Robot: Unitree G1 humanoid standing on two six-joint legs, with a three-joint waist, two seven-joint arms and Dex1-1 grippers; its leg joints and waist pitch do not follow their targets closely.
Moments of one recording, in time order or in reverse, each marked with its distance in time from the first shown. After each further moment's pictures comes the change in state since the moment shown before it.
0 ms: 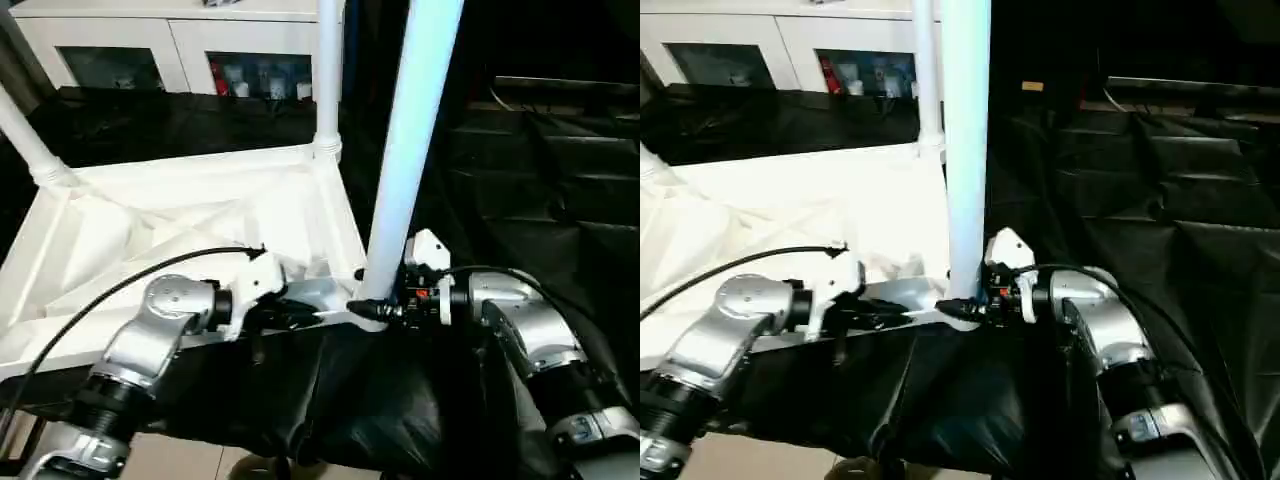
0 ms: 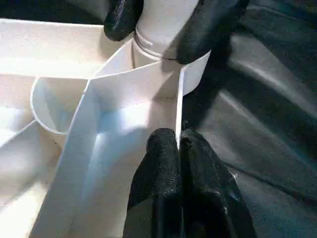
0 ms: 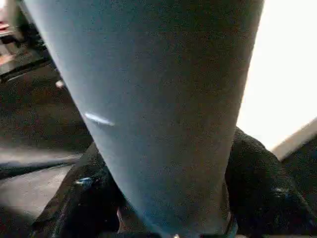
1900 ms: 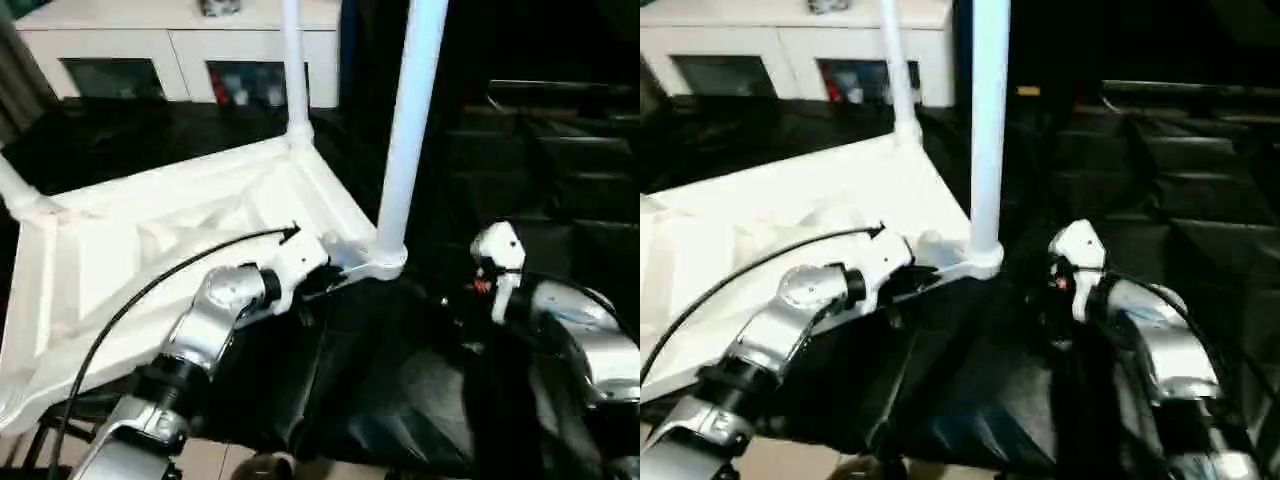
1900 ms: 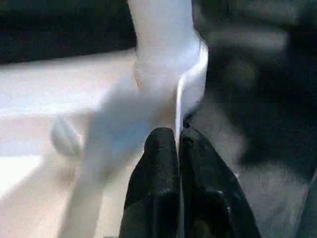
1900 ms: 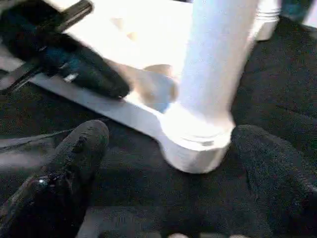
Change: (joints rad) left arm -0.098 -0.176 0.011 0.116 0.068 -0.078 0.278; right arm 0.175 -0.171 -0.123 -0.249 0.090 0.028 -0.081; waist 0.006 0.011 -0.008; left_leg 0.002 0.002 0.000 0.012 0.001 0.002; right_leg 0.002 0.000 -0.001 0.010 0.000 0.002
